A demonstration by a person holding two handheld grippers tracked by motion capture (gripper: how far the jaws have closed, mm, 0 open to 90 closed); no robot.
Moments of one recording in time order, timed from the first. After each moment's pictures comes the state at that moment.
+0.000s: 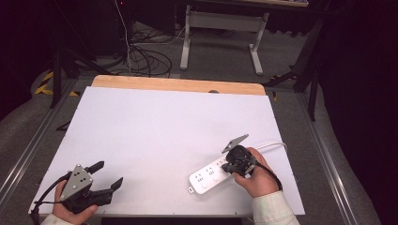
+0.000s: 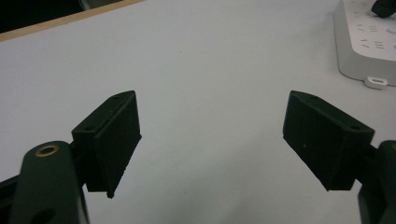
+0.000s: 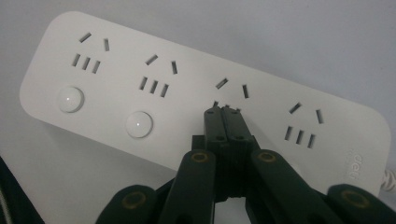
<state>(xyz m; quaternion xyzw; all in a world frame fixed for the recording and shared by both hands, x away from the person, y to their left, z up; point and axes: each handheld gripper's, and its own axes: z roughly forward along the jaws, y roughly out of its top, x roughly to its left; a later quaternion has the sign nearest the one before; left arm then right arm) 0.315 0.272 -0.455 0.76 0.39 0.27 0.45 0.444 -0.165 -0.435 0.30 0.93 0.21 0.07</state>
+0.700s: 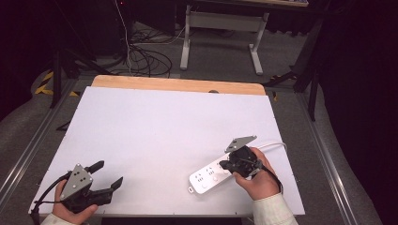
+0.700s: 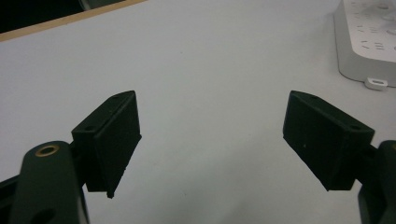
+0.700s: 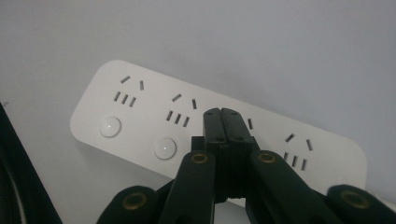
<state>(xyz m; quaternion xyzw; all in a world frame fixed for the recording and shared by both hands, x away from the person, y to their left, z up) 0.316 0.272 -0.455 0.76 0.39 0.26 0.45 0.430 -0.168 -0.416 0.28 0.91 0.28 0.09</state>
